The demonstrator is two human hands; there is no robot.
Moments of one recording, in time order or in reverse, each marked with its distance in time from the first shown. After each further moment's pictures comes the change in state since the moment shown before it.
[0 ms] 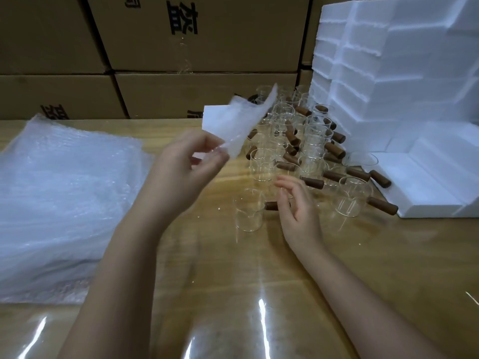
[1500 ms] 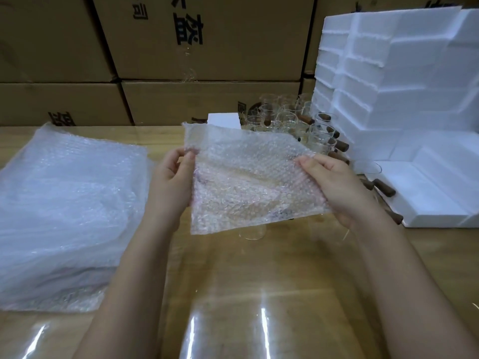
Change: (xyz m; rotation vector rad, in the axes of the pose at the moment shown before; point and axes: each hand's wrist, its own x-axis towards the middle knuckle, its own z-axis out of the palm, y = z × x) left_hand 0.004 -0.043 0.013 -0.411 0.255 -0.362; right_hand 0.069 -0.039 -0.055 0.307 -0.213 0.423
